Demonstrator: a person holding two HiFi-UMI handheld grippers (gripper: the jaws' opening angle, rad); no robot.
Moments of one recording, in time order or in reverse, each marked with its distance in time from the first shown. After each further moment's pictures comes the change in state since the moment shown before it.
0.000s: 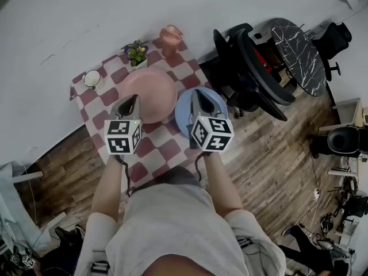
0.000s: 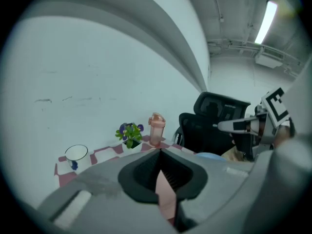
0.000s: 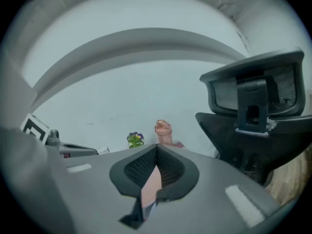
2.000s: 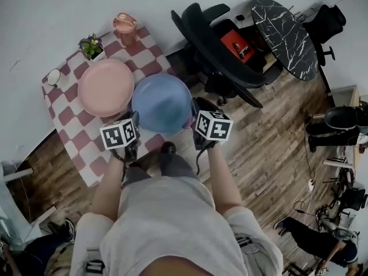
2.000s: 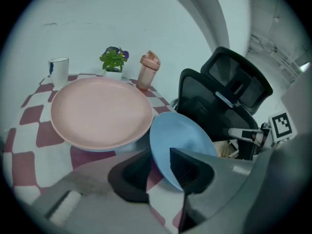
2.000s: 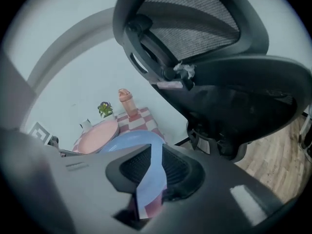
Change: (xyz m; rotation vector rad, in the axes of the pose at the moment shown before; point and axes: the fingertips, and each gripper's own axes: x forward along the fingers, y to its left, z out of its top) left arm 0.062 -0.146 -0.136 -0.380 0.385 0.006; right arm -0.065 -0.205 -0.102 0.117 0.342 -0.074
